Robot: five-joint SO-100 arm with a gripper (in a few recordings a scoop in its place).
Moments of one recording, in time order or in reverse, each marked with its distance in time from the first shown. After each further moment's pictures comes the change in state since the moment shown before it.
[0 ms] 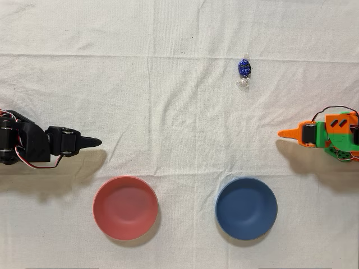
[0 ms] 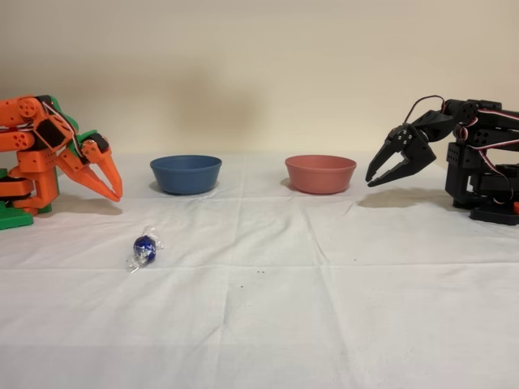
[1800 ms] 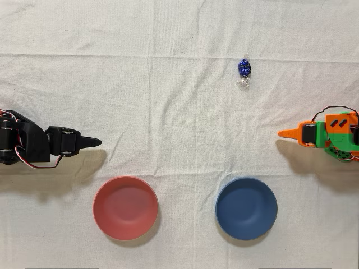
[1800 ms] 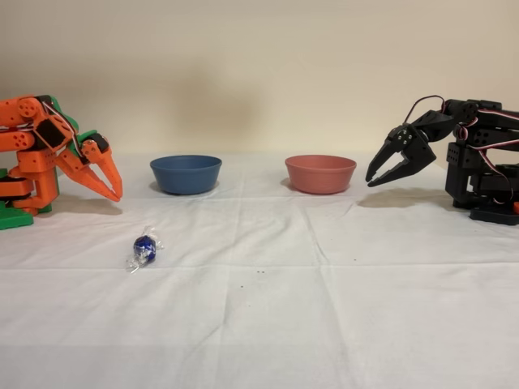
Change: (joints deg) arm 0.0 0.0 0.0 0.0 0.0
